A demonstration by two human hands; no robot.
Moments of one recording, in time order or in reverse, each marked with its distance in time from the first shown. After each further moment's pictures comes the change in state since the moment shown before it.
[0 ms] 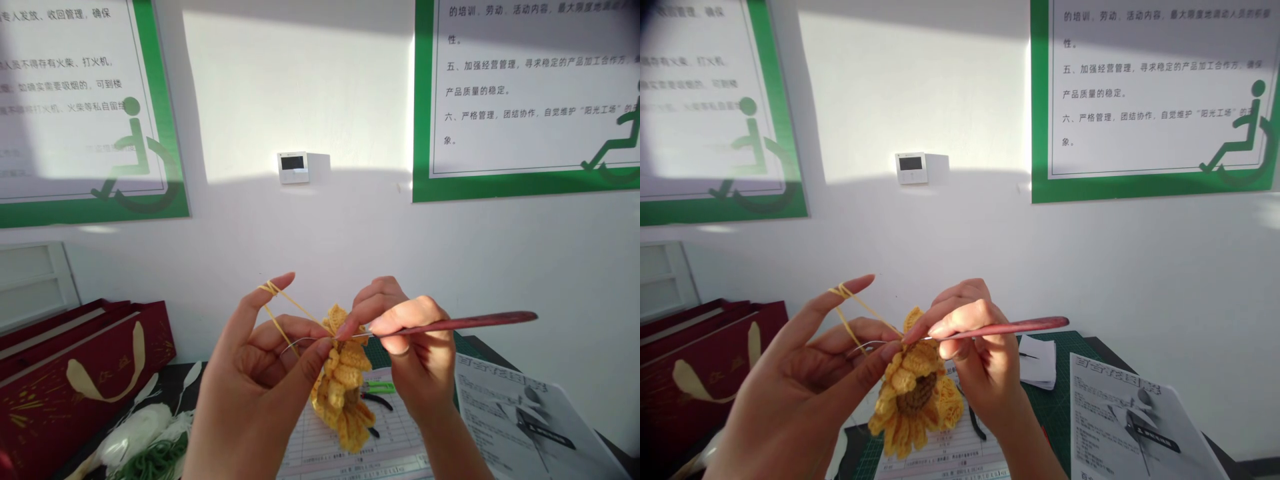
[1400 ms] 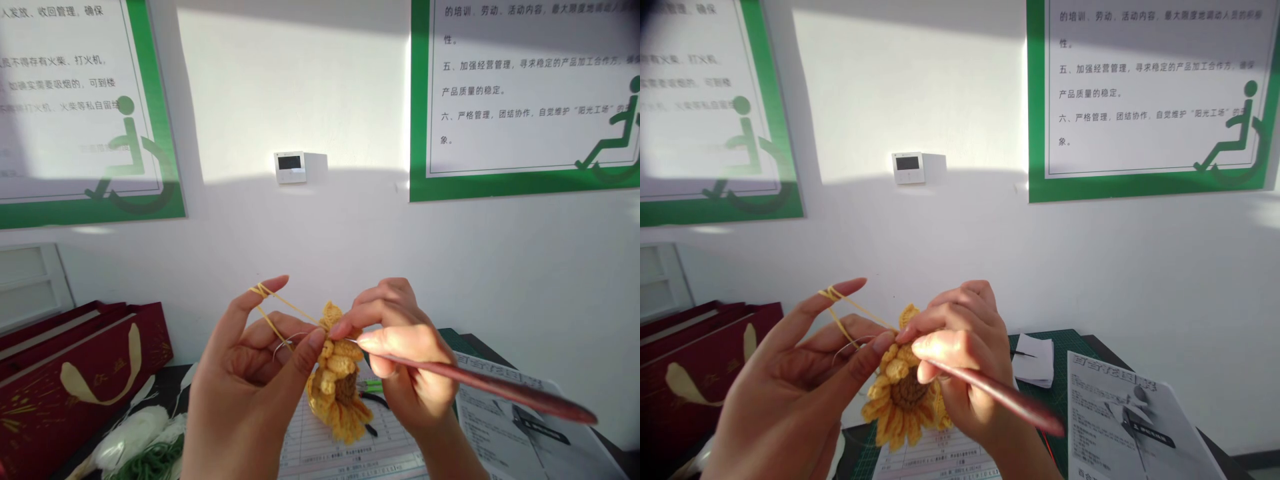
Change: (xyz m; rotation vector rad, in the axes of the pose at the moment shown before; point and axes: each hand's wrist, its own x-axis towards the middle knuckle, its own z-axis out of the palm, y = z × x) left_hand -0.004 0.006 0.006 -0.046 0.037 0.038; right_hand 0.003 -0.012 -0.001 -0.307 -0.086 -0.162
